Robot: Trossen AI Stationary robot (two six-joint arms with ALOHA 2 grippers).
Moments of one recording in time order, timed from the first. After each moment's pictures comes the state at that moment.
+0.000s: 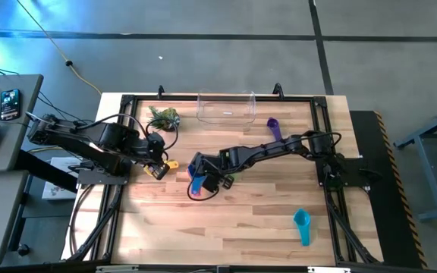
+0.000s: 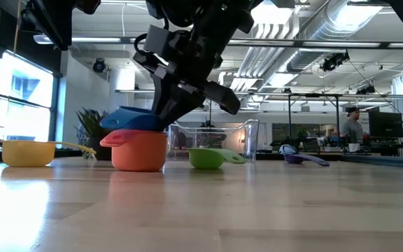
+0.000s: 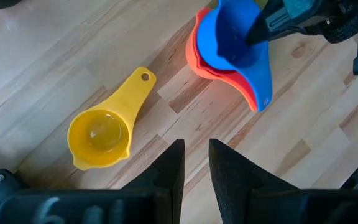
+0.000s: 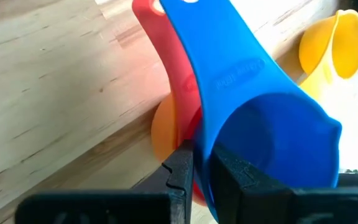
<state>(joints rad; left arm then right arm) -0.19 1.11 1.12 -1.22 -0.13 -1.02 0.09 2.15 1.69 -0.53 0.08 -1.05</state>
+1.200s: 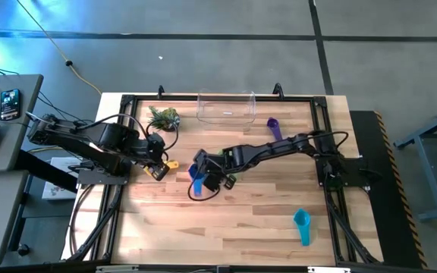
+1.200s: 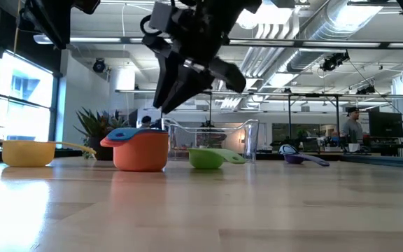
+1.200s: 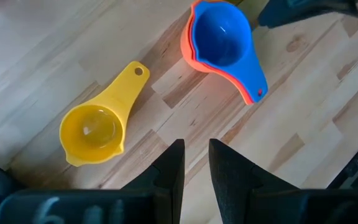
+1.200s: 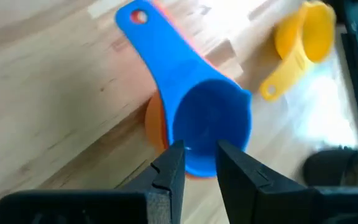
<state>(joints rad) -0.19 1.11 1.12 -1.21 -0.11 -1.02 0.11 2.09 1.70 -0.61 0.12 -0.93</state>
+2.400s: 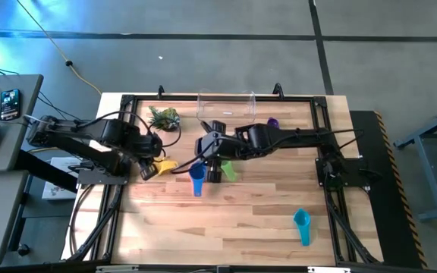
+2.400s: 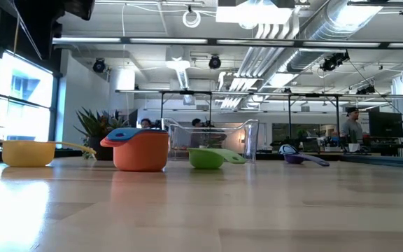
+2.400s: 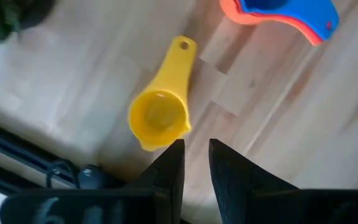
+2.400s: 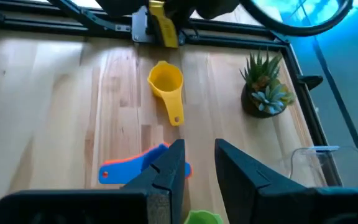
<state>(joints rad) -0.09 1.11 1.12 -1.39 -0.08 -0.63 0.16 2.07 2.35 -1.07 0.31 0.02</state>
